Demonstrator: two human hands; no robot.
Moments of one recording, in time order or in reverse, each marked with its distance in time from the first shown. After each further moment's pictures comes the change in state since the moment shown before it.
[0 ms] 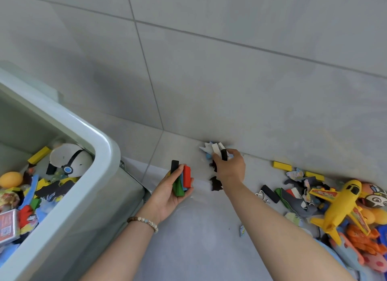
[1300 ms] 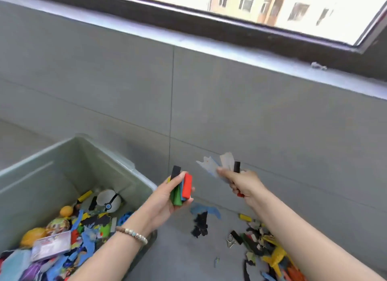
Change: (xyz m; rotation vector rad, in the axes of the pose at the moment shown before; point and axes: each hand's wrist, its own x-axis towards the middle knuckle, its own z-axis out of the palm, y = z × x) left_hand -0.252 0.097 0.103 0.145 -0.263 0.290; right_hand -0.189 -0.224 -0.196 0.137 -0.353 -0.155
